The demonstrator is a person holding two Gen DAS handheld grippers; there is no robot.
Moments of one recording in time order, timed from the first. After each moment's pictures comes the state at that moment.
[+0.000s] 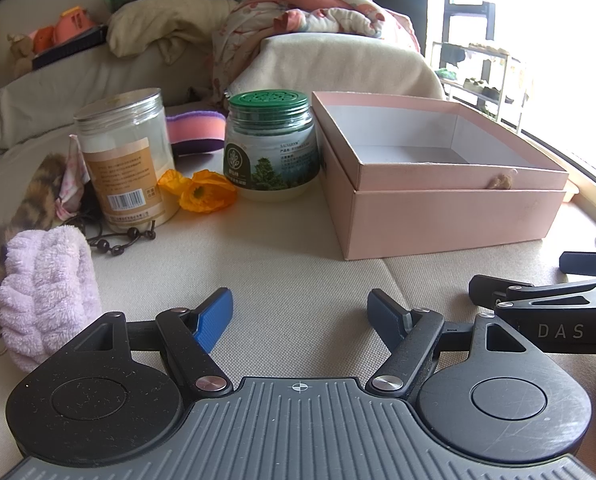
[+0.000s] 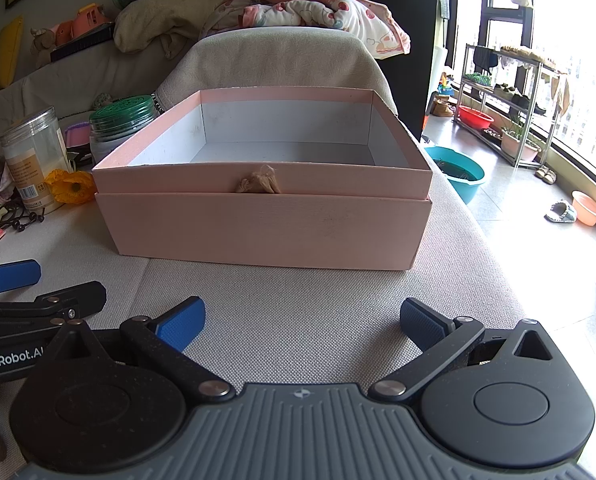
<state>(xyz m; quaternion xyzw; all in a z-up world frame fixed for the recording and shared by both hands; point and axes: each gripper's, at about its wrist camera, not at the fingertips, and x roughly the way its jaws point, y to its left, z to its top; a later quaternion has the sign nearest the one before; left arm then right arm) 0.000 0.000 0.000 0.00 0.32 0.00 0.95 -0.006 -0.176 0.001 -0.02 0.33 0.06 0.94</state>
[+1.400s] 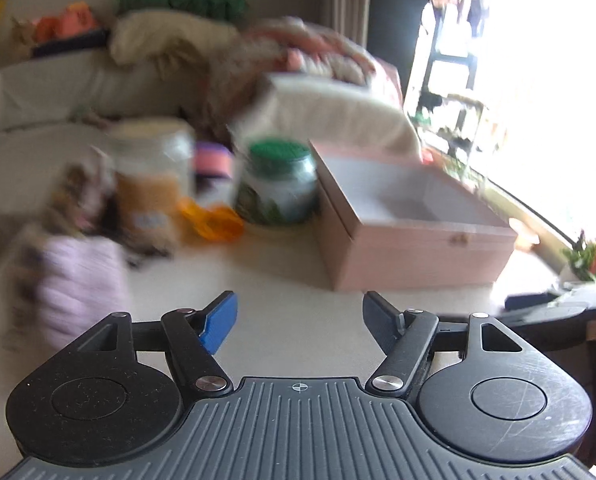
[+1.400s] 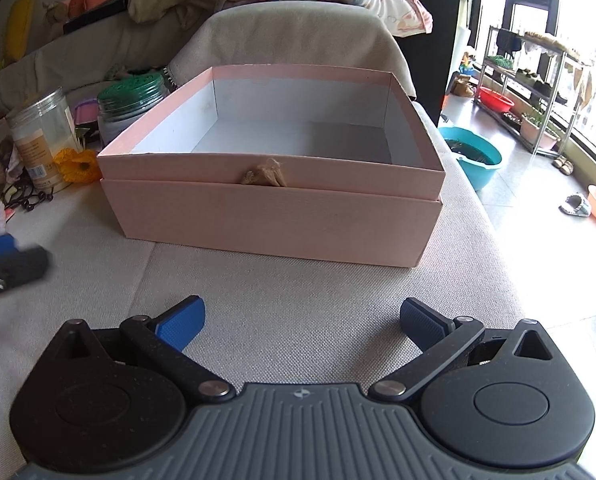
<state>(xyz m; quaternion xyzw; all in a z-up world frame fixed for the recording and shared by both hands) -0.042 0.045 0.038 -0.07 0.26 -0.04 0.96 0.007 -0.177 0.008 -0.04 0.38 0.09 0.92</state>
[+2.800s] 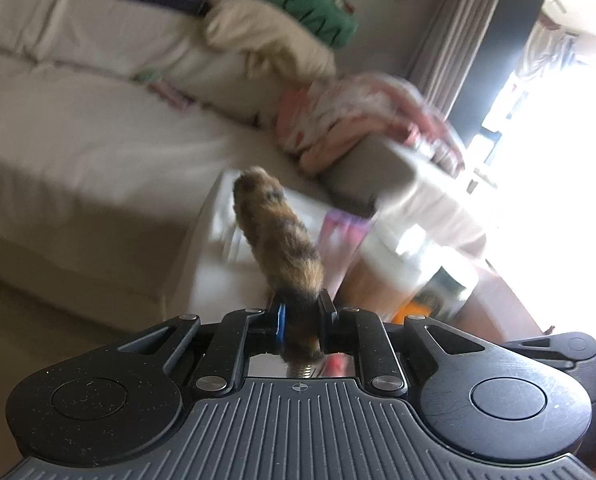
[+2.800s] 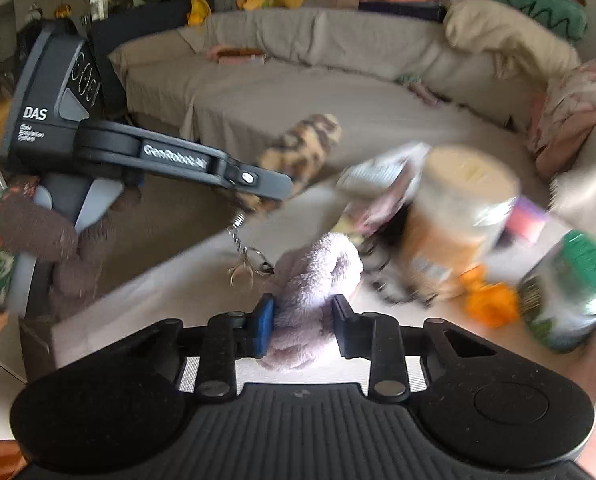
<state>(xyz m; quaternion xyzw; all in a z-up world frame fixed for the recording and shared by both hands) -0.020 0.294 0.071 -0.21 0.26 -0.06 0.94 -0.018 0.064 0.081 -0.17 0.32 0.44 0.82</state>
